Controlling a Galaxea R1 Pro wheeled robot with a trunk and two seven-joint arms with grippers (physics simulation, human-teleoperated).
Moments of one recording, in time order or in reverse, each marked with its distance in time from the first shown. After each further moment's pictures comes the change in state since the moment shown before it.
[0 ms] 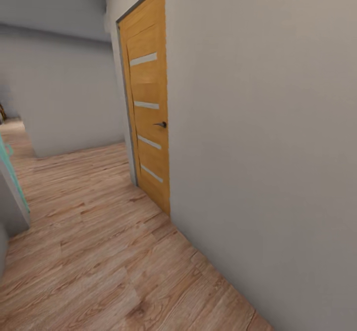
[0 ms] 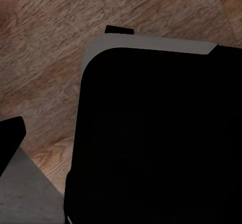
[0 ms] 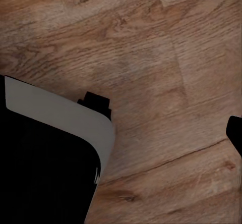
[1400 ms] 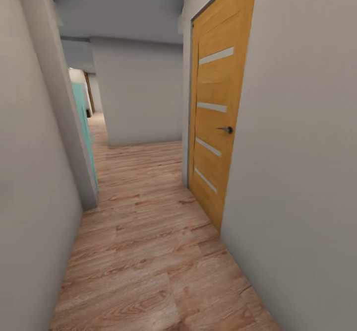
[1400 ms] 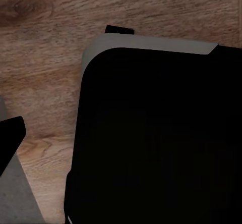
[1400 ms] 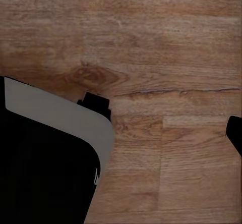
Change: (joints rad) left arm 0.000 0.000 0.000 0.000 0.000 0.000 0.000; right arm 0.000 -0.001 -0.001 0.000 0.000 -0.003 0.000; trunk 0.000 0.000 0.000
